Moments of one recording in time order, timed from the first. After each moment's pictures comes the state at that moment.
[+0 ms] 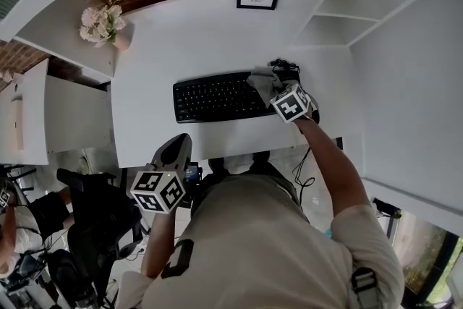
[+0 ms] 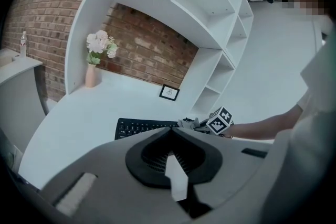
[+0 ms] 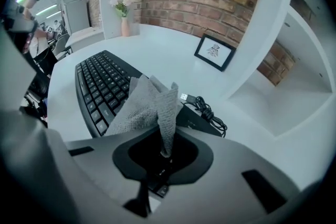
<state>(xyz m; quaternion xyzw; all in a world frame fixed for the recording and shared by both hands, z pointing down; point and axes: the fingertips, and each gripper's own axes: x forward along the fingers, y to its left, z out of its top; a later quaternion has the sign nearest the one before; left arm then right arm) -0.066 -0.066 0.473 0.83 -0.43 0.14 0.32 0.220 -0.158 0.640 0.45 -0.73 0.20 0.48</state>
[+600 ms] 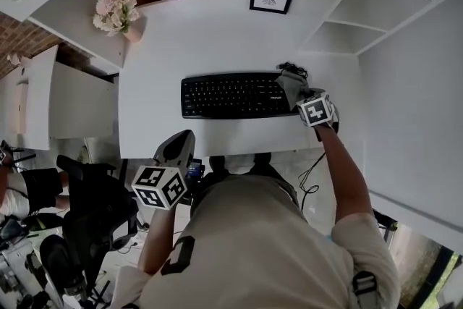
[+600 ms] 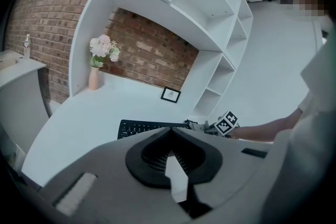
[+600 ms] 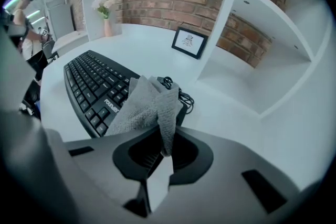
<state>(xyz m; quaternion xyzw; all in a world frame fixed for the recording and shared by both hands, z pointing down) -0.070 -0.060 0.466 0.83 -0.44 0.13 0.31 0.293 -0.140 0.639 0.50 -0.69 0.23 0.47</state>
